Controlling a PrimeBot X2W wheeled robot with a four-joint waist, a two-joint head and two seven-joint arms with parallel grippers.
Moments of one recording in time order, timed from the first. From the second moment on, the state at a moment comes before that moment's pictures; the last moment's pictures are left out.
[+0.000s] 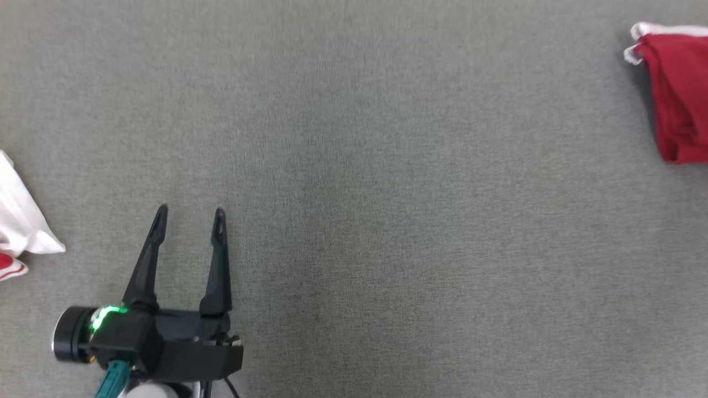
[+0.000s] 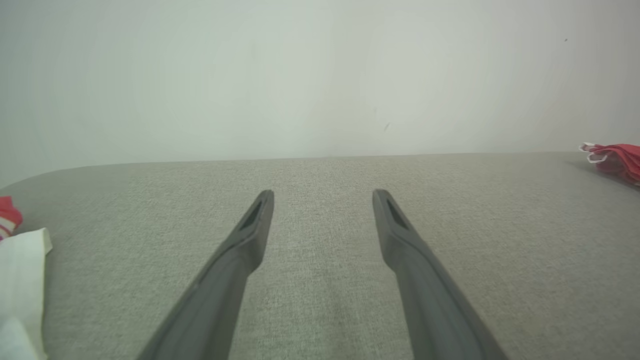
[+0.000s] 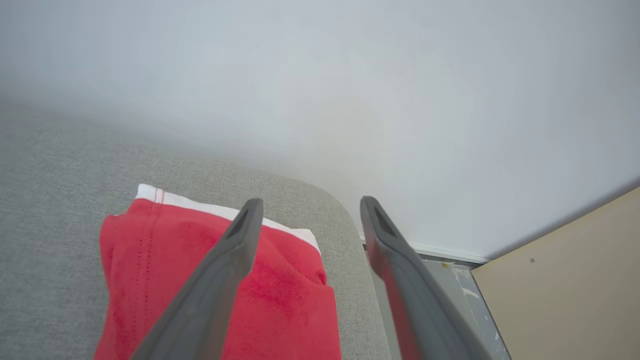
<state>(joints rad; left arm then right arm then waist) -0.17 0.05 -0.06 -0.03 -0.08 -0.09 -0.26 -1.20 -0.72 0.62 1.21 0.48 0.13 -0.25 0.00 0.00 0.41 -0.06</state>
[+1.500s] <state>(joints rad) 0.04 0.05 -0.04 0.11 -0.10 -0.04 -0.26 0.06 -0.06 -0.07 0.18 0.18 0.13 -0.26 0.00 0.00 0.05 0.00</state>
